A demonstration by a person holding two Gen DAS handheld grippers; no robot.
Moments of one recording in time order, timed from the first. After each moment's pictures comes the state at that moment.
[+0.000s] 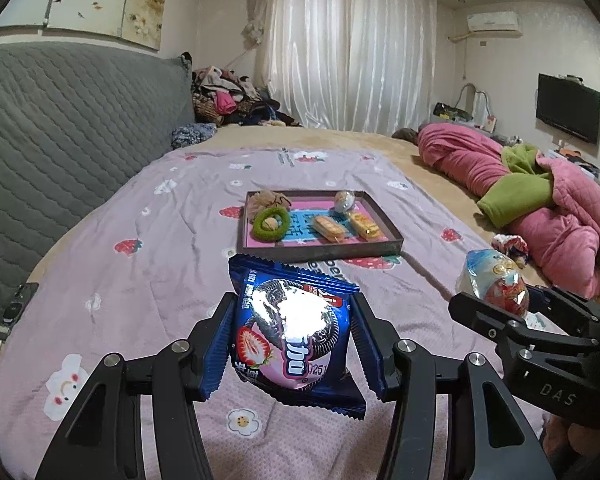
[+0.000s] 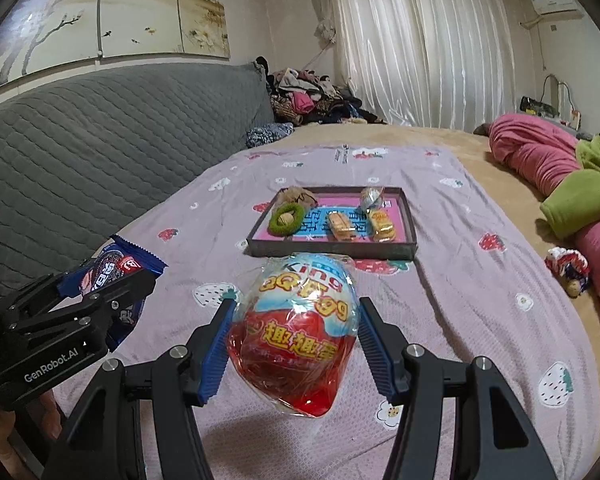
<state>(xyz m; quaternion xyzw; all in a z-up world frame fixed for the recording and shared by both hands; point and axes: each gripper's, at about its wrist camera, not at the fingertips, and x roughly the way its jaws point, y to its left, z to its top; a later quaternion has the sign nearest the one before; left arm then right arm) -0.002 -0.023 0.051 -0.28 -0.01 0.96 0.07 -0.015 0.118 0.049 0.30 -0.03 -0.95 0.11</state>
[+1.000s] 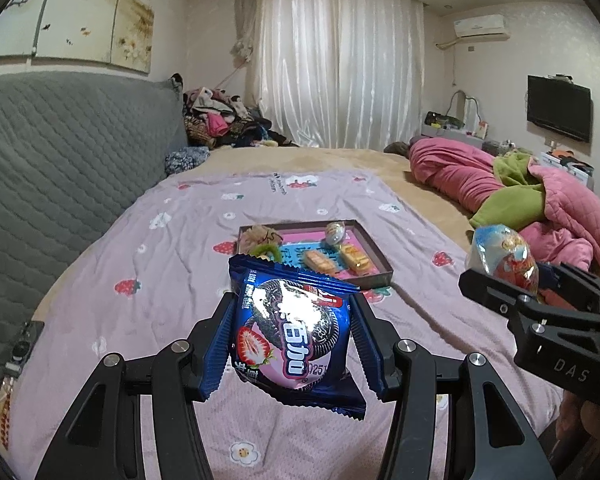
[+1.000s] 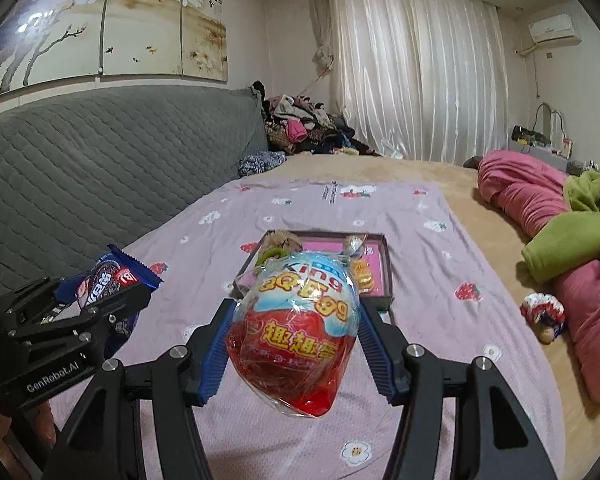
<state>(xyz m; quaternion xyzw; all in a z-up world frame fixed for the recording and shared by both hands) -0.011 -0.007 0.102 -0.25 0.01 0.96 0.08 -0.016 0.128 0.110 0.25 -0.01 -0.96 0.10</state>
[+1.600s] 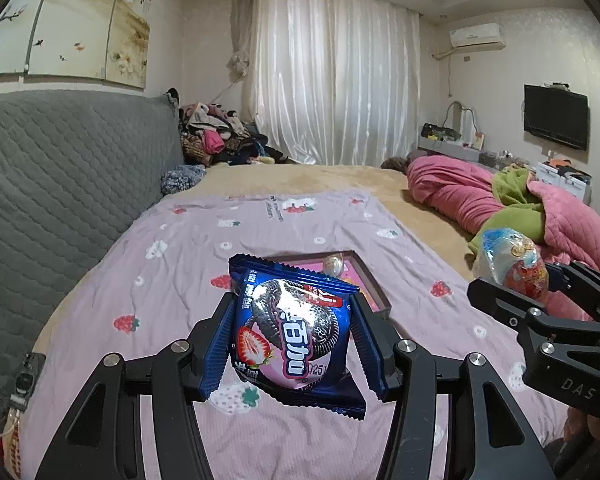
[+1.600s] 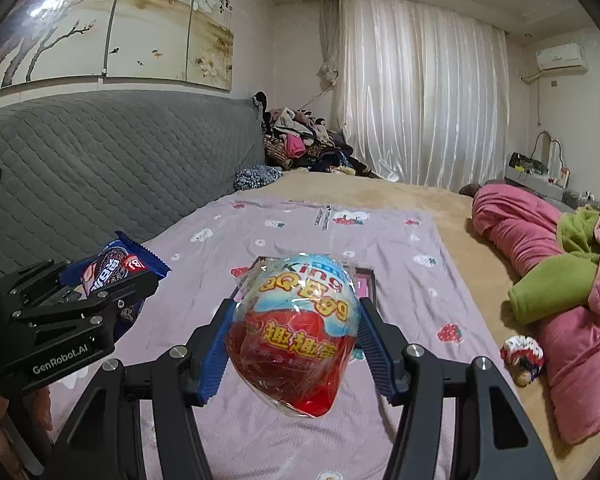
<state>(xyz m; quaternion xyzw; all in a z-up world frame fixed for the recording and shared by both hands) -0.046 -0.006 0.148 -0.23 0.01 0.97 0.09 -0.038 0.127 0.156 0.23 0.03 -0.97 0.09</state>
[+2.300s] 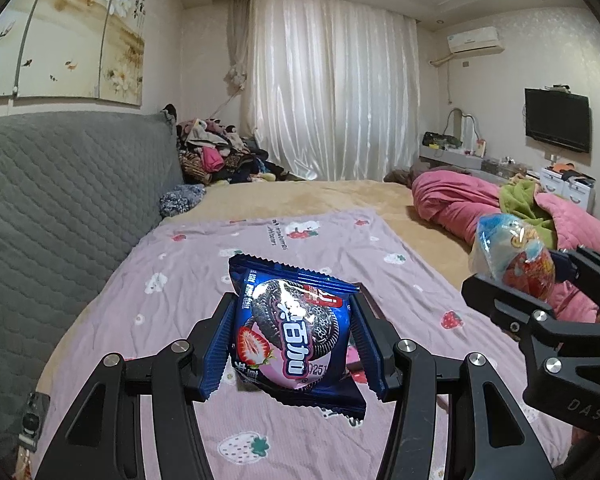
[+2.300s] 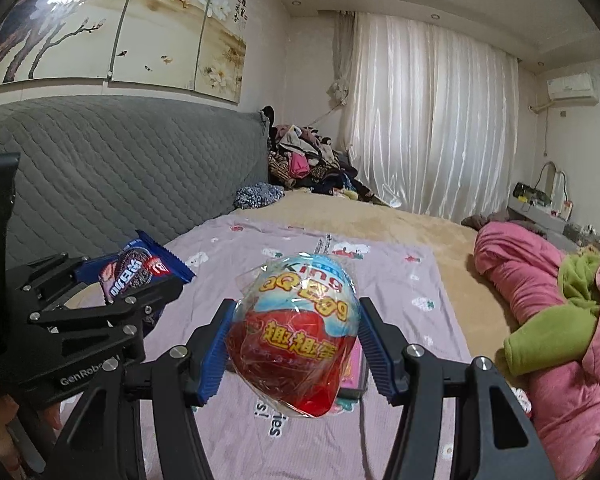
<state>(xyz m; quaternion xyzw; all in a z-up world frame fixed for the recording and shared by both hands) -0.107 0.000 0.187 -0.21 0.02 0.97 0.09 -0.091 0.108 0.201 0.20 0.07 -0.97 0.09</state>
